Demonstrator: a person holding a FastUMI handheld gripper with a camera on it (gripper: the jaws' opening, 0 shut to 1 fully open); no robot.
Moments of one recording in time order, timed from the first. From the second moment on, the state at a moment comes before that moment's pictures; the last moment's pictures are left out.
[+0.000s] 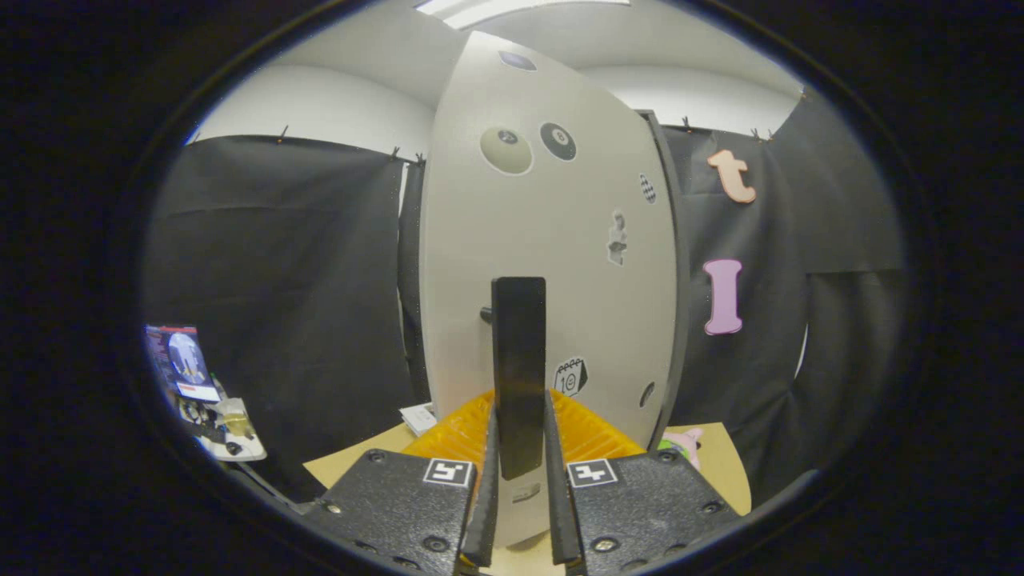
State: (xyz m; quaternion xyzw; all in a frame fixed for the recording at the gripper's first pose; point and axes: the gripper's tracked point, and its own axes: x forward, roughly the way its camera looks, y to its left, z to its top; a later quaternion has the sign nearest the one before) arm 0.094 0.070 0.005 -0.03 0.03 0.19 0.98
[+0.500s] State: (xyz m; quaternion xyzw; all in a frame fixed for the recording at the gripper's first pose) arm 0.095 0.013 0.007 -0.06 0.00 0.08 1.00
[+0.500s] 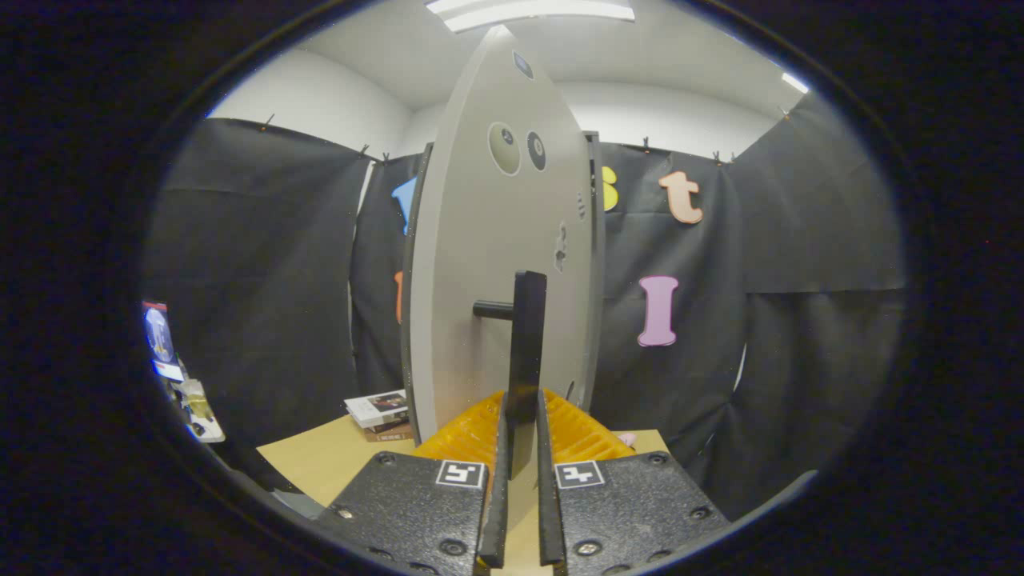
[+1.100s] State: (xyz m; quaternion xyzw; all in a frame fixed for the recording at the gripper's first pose) arm 0.064 -0.084 -0.010 0.05 0.02 0.01 1.00
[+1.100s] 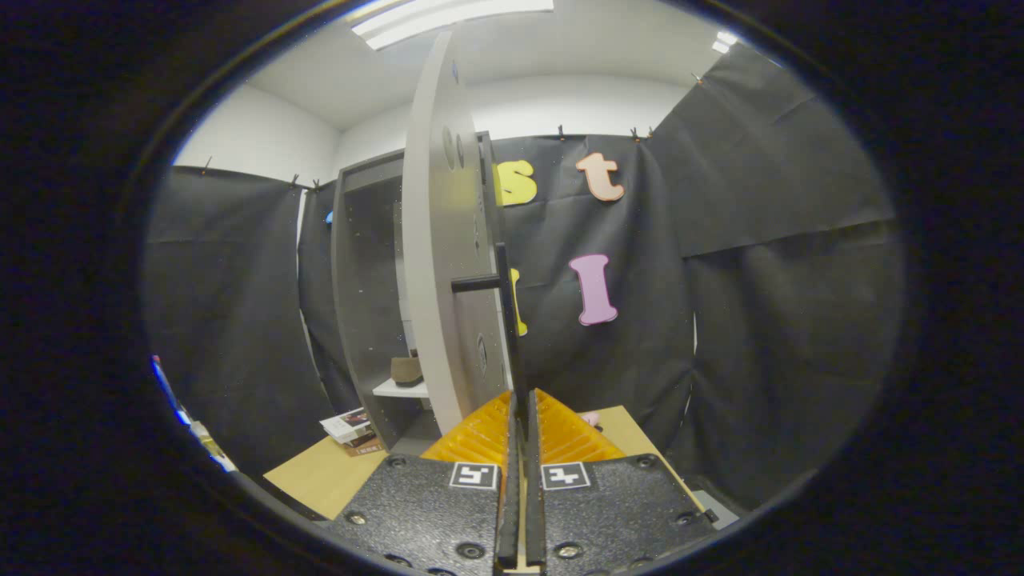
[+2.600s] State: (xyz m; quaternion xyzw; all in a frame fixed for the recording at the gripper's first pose) arm 0.113 0.103 -0.219 0.00 0.04 0.10 0.99
